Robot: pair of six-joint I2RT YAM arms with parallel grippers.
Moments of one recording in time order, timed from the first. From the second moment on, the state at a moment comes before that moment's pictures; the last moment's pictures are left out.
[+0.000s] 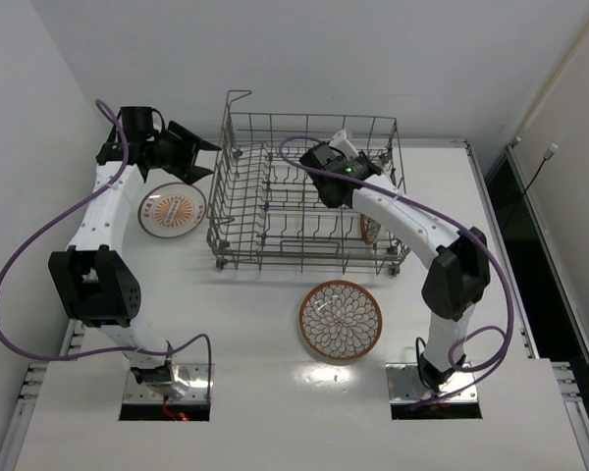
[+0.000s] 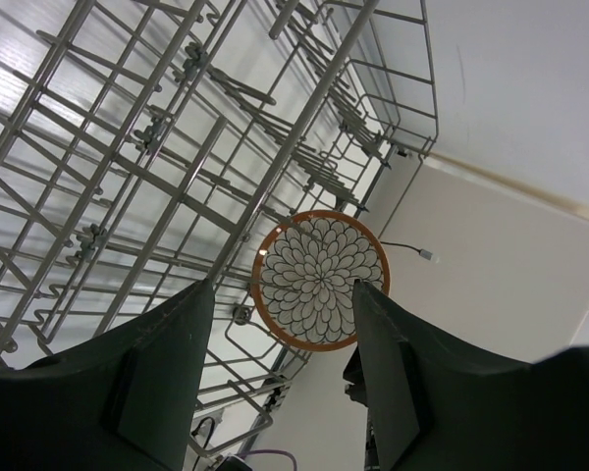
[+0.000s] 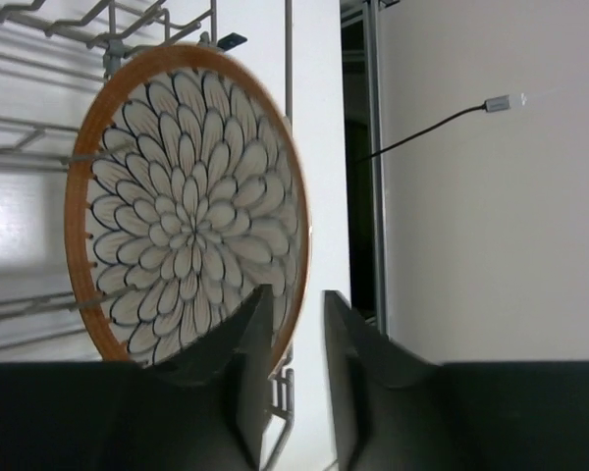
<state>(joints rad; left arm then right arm) 0.05 1.67 1.64 -0.68 0.48 -1.11 0.63 1.86 1.71 -0.96 1.06 0.09</state>
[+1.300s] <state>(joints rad) 0.05 1.73 1.63 -0.67 0.48 -1.11 0.49 0.81 0.68 -0.97 -0.06 0.64</state>
